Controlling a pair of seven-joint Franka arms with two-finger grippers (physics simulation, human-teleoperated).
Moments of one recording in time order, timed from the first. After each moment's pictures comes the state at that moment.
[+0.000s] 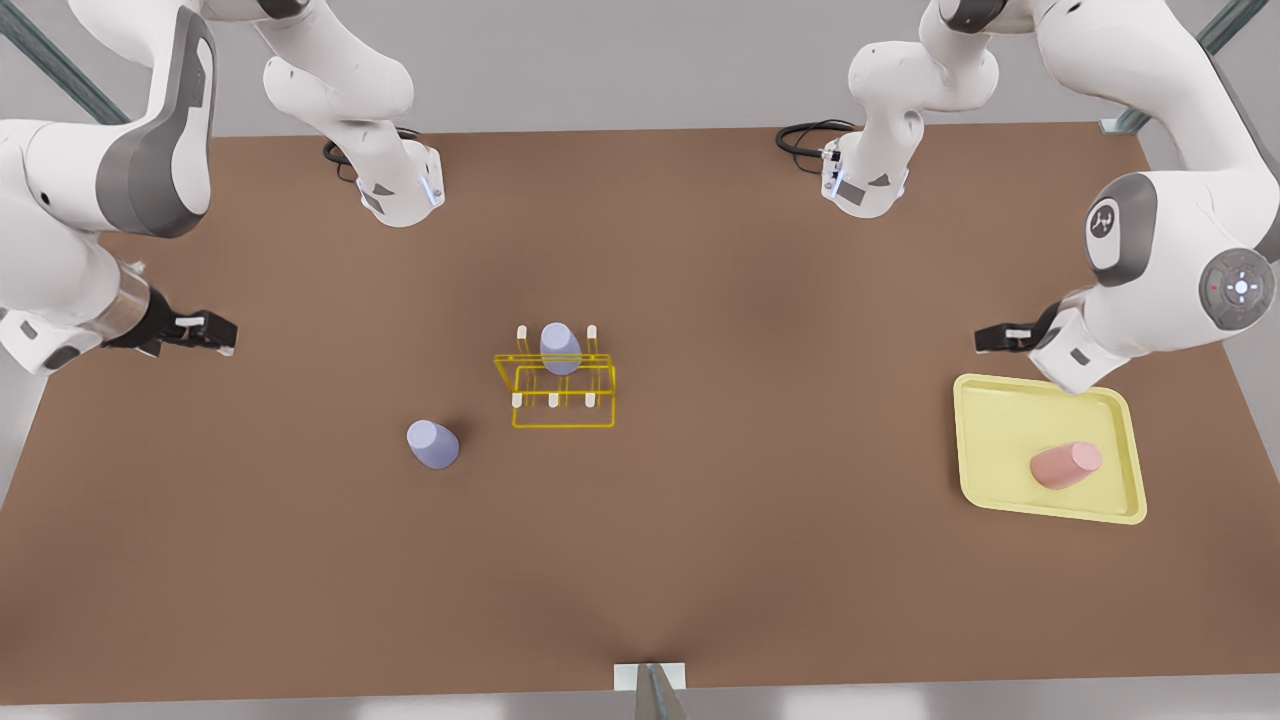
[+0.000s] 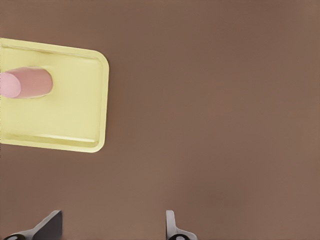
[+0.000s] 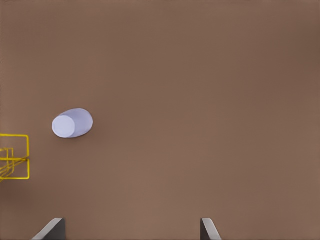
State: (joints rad) left arm -0.13 0.22 0.15 -1.46 -0.05 1.43 0.03; right arm -0.07 0.12 0.04 -1.45 -0.09 1.49 -0.06
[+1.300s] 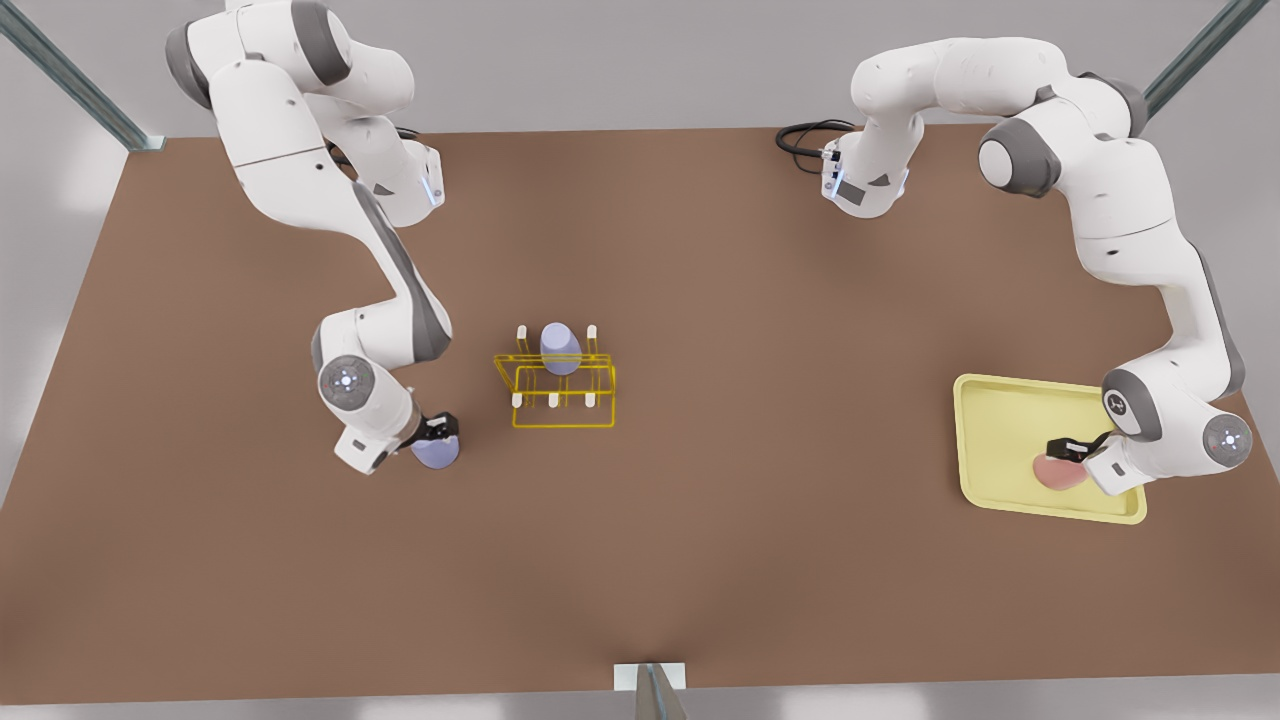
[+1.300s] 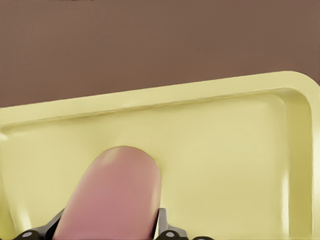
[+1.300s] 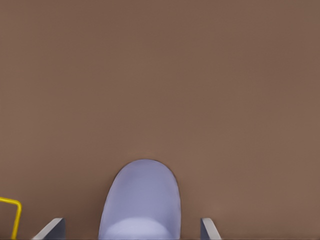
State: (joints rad) left arm 0.23 0.83 0.18 -1.40 -0.05 2.09 0.66; right arm 0.17 0.44 0.08 -1.93 -0.07 2.33 0.09
